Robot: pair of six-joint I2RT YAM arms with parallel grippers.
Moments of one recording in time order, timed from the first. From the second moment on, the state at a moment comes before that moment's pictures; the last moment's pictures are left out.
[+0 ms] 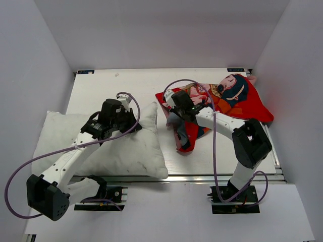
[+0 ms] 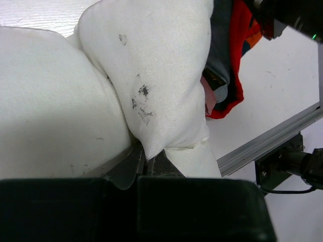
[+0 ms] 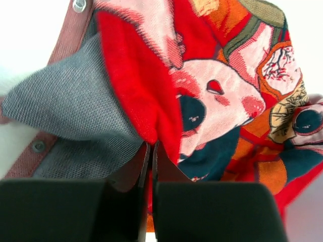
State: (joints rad) left arm -0.45 1.09 0.93 -0.53 0.23 -0.46; right arm 0.71 1.73 1.22 -0.30 0.35 -0.42
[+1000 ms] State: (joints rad) left arm -0.47 1.58 1.16 -0.34 0.44 -0.39; right arm 0.56 1.55 1.41 -0.46 -0.30 -0.12
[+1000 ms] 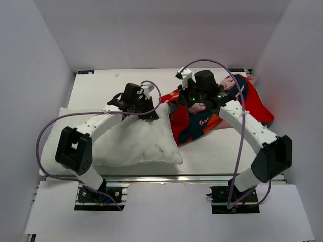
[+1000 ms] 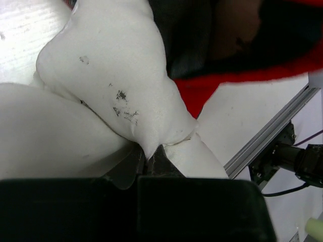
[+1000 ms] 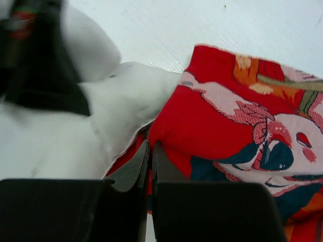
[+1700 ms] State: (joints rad) left arm -0.30 1.96 1.61 -0.45 0.72 -0.21; right arm 0.55 1.40 1.28 -0.48 -0.46 -0.30
